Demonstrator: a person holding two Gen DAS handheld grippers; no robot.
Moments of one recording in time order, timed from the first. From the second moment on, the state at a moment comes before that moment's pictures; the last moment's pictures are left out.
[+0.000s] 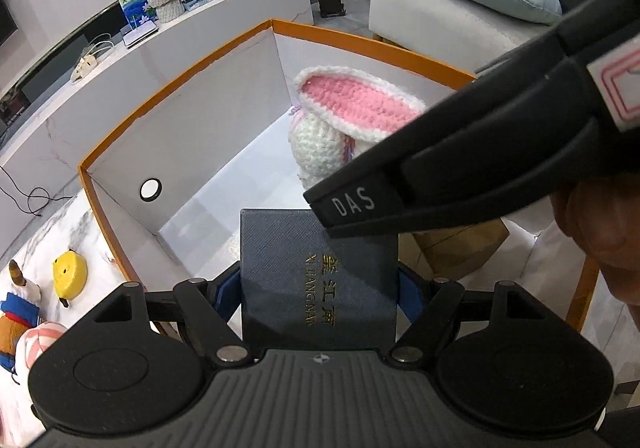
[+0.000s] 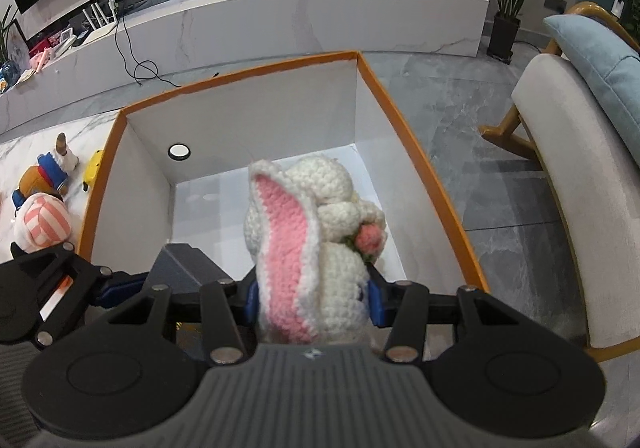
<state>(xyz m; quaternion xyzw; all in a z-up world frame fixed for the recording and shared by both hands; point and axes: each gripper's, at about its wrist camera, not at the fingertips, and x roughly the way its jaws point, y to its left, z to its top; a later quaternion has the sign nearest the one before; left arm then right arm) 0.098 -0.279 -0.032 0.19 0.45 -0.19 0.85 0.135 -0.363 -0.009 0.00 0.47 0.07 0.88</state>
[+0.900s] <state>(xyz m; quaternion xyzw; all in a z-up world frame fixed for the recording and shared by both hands) 0.099 -0.265 -0.010 0.11 0.45 -0.19 0.87 0.131 -0.371 0.014 0.05 0.43 0.07 0.90</state>
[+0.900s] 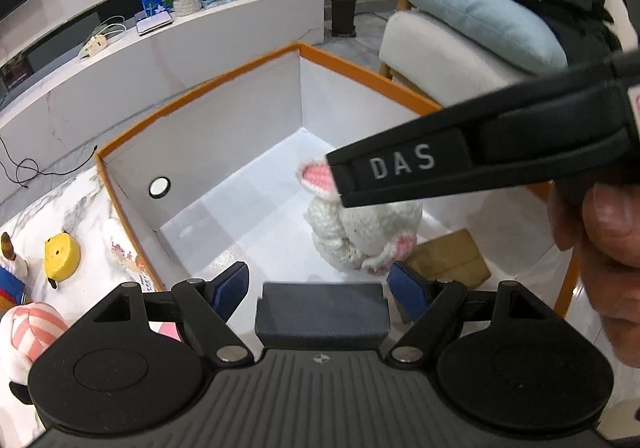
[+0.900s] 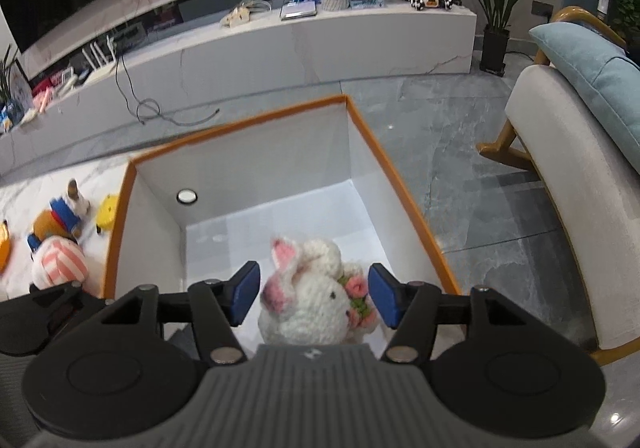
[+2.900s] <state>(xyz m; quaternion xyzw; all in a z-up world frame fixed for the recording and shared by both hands) 0.133 -0.039 -0.028 0.23 0.42 -0.17 0.86 0.085 -0.192 0.014 -0.05 0.40 0.25 0.88</state>
